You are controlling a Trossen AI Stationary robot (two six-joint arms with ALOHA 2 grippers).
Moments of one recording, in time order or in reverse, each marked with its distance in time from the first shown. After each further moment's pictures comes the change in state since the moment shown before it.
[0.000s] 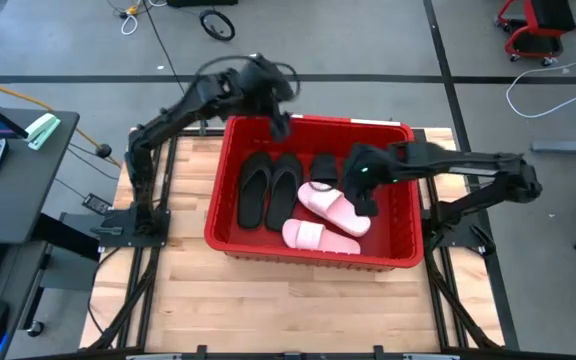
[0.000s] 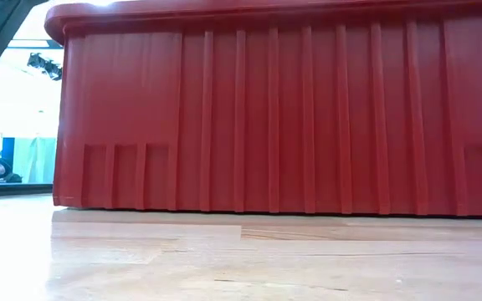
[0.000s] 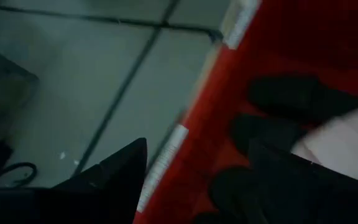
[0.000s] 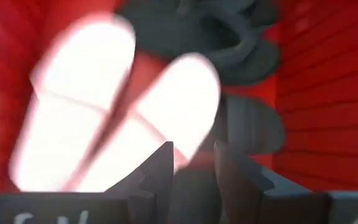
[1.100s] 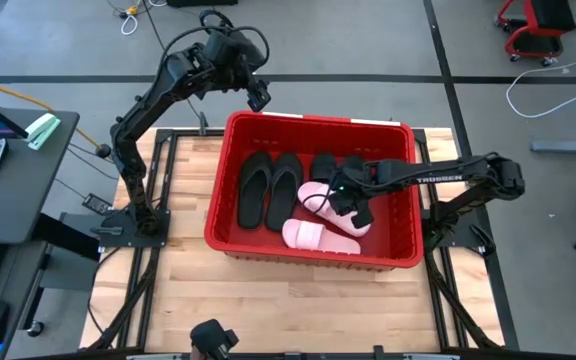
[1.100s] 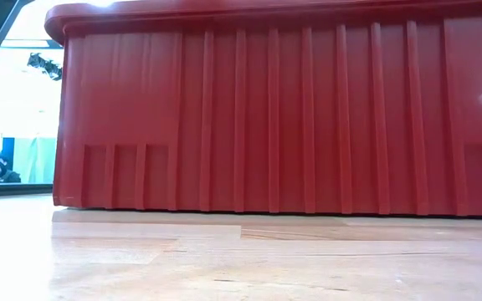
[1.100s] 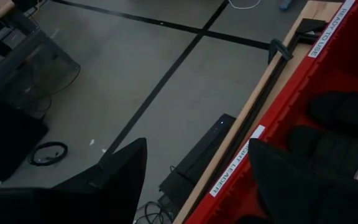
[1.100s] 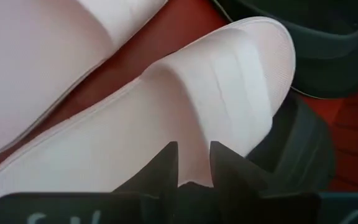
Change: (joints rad) left arm 0.201 -0.083 0.005 0.012 0.001 0.030; right arm -0.019 0.146 -0.275 0.246 -0.012 -0.409
